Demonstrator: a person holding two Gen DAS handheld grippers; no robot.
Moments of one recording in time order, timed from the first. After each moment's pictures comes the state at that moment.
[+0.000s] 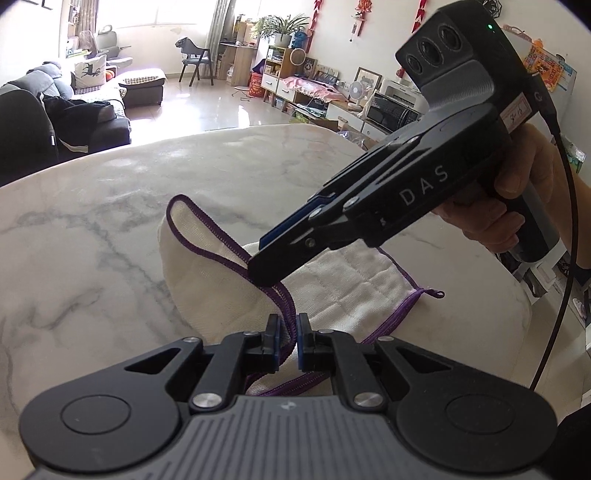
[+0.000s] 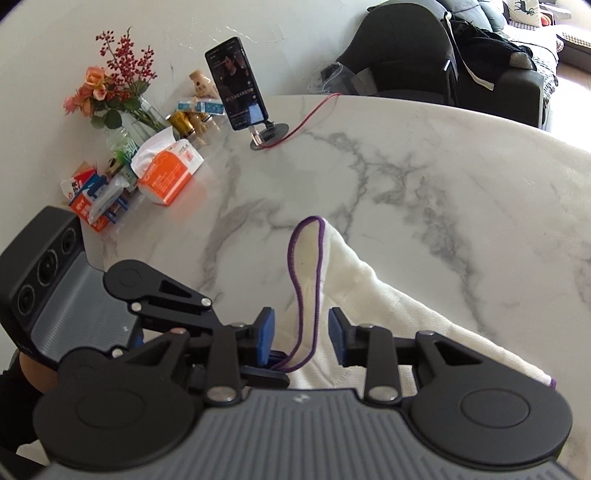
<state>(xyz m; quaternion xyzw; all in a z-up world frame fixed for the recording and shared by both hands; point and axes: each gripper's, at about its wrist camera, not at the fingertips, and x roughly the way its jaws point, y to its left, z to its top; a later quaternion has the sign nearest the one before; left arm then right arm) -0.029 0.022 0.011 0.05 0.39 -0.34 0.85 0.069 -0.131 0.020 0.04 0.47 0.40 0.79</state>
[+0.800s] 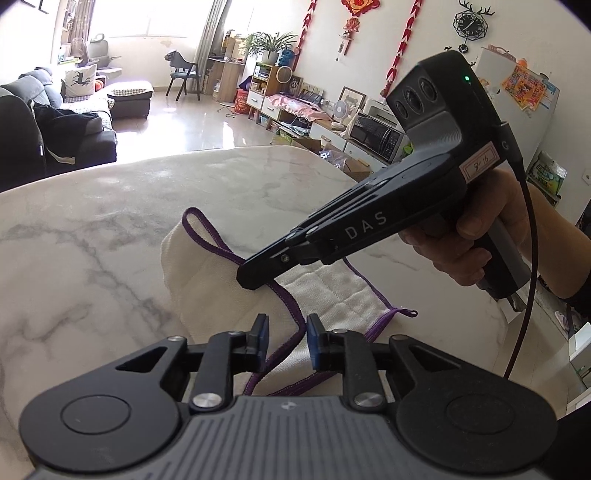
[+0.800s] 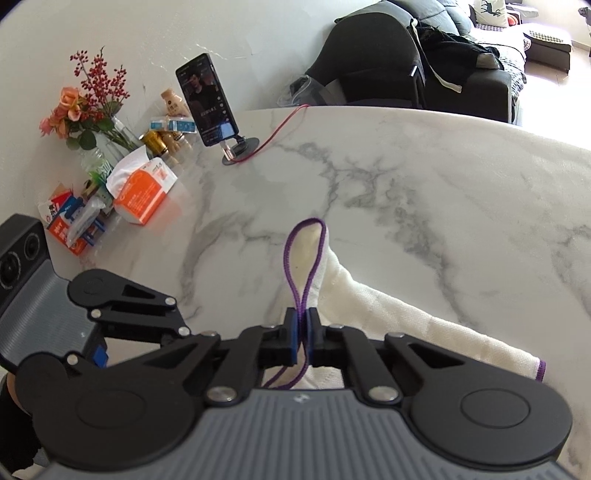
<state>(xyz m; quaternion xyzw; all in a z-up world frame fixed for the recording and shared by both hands) -0.032 0.034 0.024 0.02 0.37 -0.37 0.85 0.062 -0.154 0.014 0.07 0.46 0.34 0.82</state>
